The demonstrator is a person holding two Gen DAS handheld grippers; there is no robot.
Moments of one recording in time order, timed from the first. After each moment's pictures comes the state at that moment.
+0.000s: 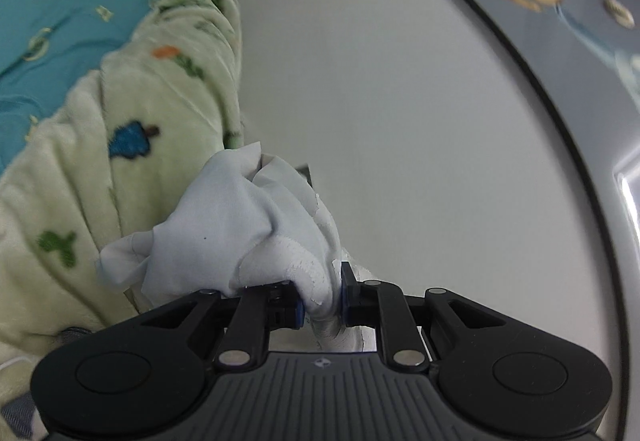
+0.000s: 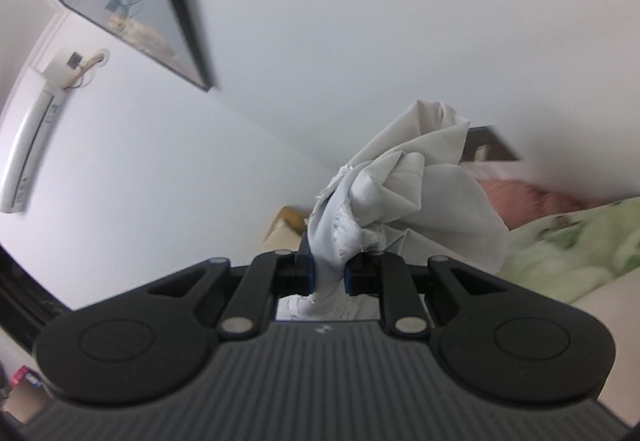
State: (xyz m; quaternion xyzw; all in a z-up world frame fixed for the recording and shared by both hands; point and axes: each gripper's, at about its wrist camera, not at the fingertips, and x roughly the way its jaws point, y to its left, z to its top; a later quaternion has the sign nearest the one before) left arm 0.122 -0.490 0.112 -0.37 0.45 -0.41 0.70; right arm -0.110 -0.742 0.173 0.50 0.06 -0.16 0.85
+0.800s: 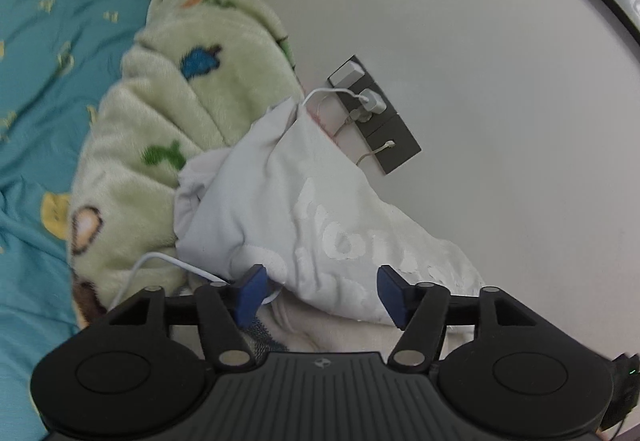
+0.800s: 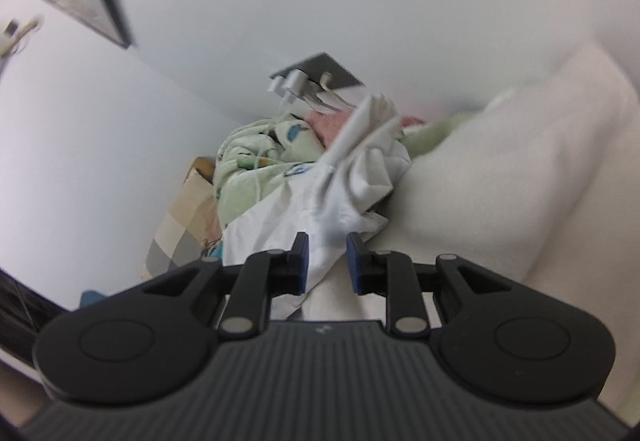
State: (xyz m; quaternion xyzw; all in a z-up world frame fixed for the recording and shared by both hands) left arm 0.027 -0.431 0.088 -0.14 0.45 -0.43 0.77; right arm -0.219 -0.709 0.085 0.49 0.16 -0.21 0.83
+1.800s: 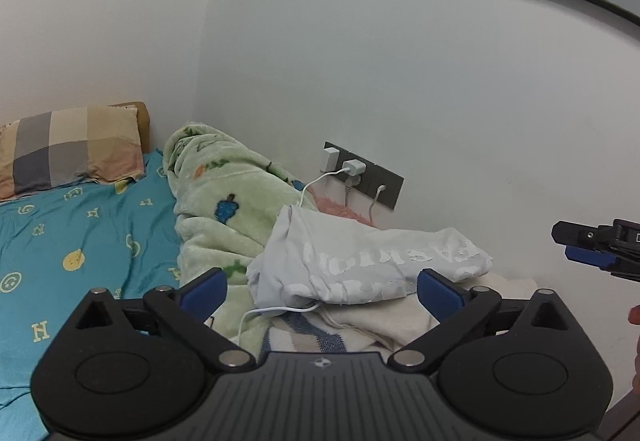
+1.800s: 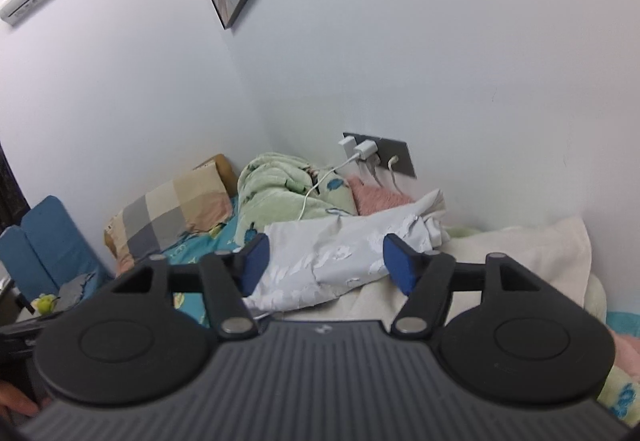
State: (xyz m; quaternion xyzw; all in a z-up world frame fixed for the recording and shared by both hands) left arm -0.128 -0.330 0.210 0.04 0.24 -0.42 0.87; right arm -0.262 -0.577 0.184 0.24 0.13 -0.24 0.93
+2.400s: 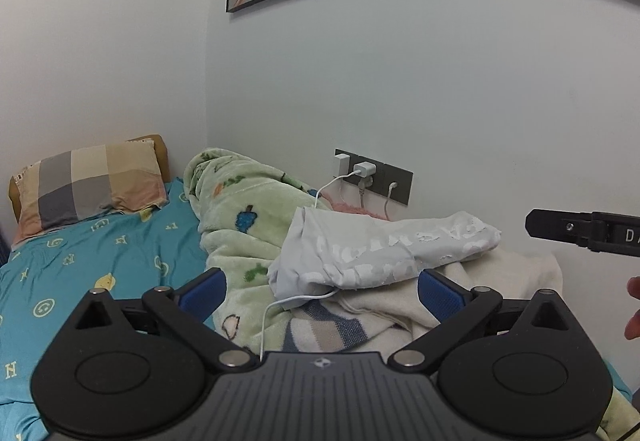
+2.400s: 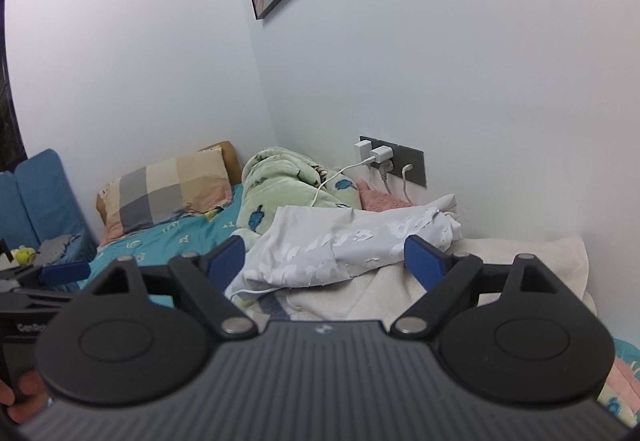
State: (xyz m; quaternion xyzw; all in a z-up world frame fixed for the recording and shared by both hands) left arm -0.178 -0.320 0.196 0.09 0.20 -0.40 0.89; right arm -0.258 -0.511 0.169 0.15 0.14 -0.24 0.95
